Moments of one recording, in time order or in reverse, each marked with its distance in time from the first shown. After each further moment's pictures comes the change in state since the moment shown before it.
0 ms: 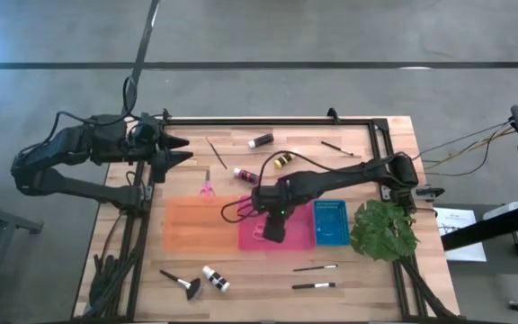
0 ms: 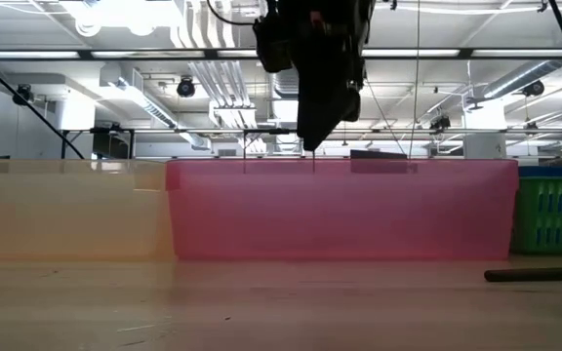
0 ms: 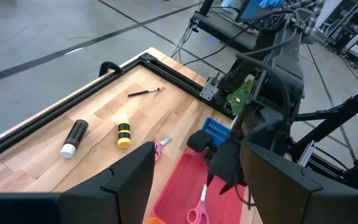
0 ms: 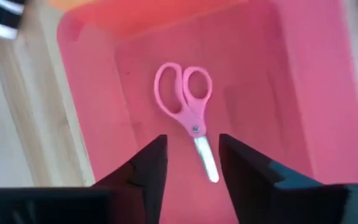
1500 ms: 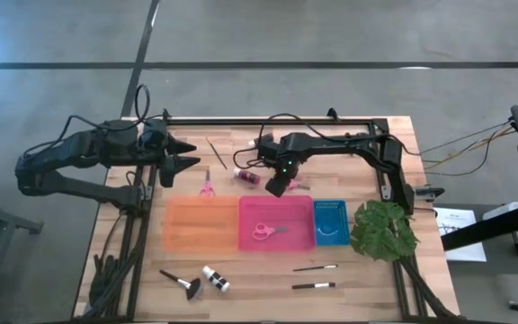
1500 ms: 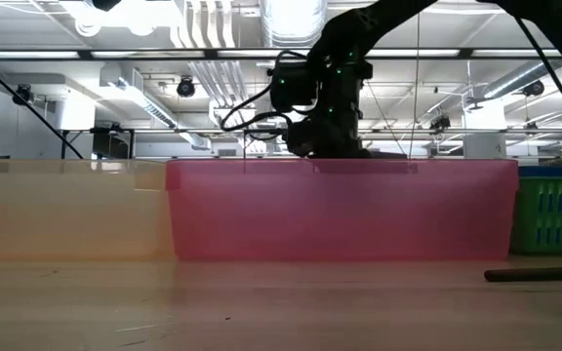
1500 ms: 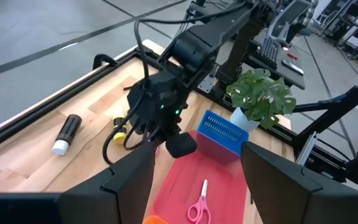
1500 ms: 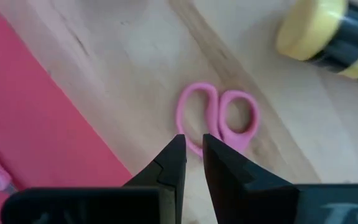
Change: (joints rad) left arm 0.000 -0.002 -0.095 0.083 0.027 0.015; right arm -0.360 0.108 -0.043 -0.101 0.005 -0.060
